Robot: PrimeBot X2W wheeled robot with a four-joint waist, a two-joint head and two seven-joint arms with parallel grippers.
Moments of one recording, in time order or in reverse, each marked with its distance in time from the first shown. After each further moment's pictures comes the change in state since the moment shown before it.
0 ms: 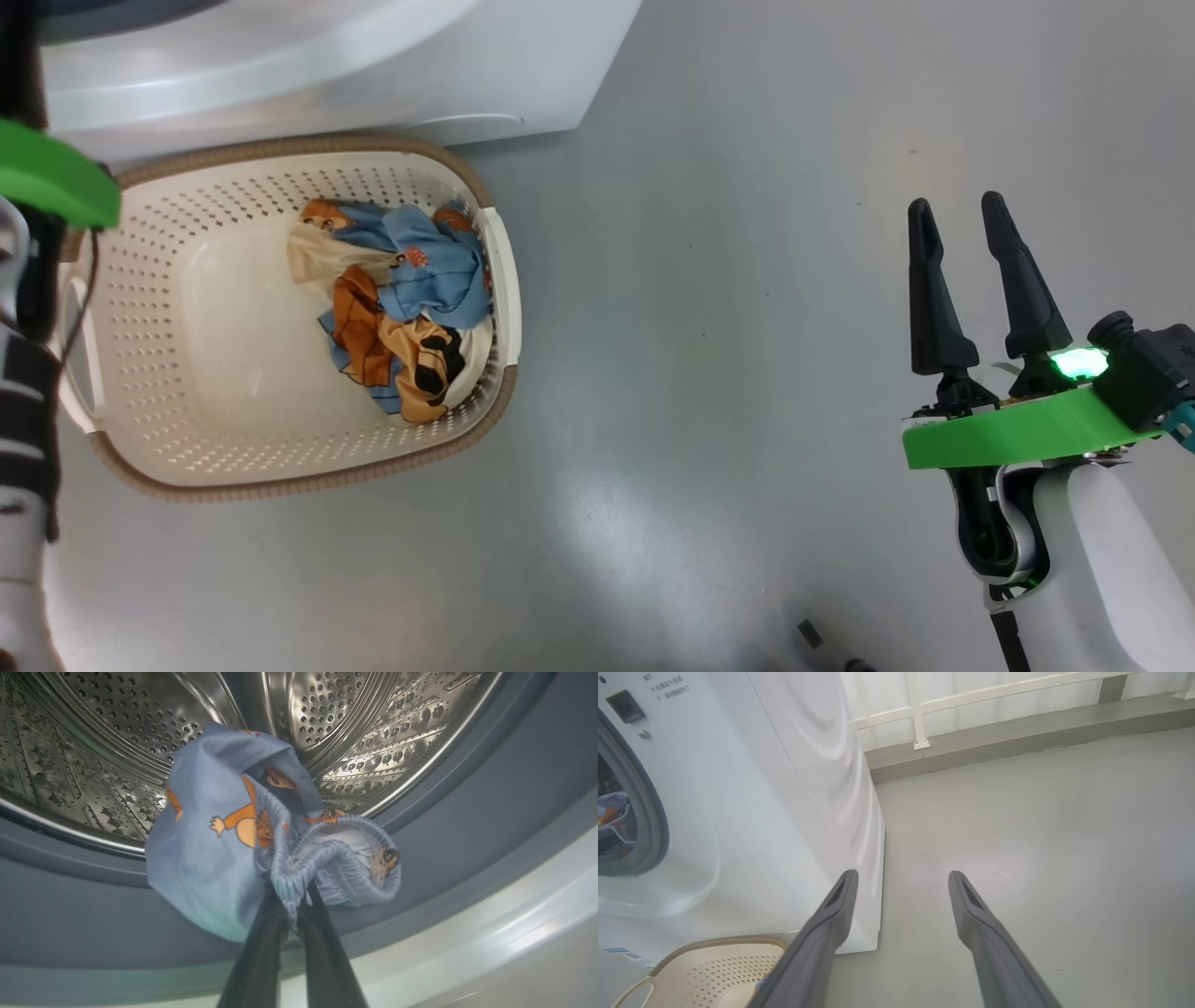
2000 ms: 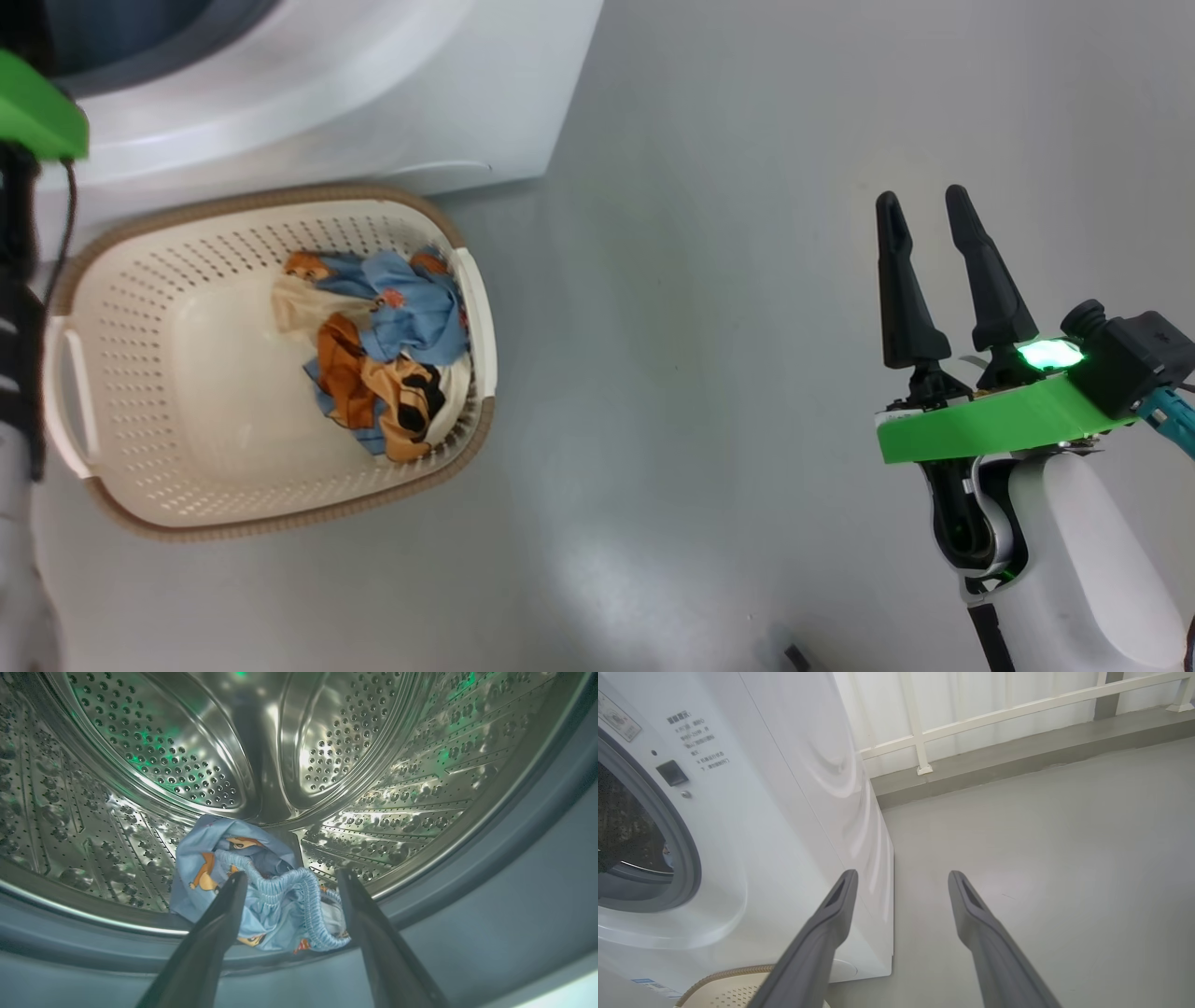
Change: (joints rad) left arm -0.202 -0.019 0.000 0.240 -0.069 0.003 0.003; right arm -0.031 0.012 0.050 0.021 0.064 0.000 0.000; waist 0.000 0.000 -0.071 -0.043
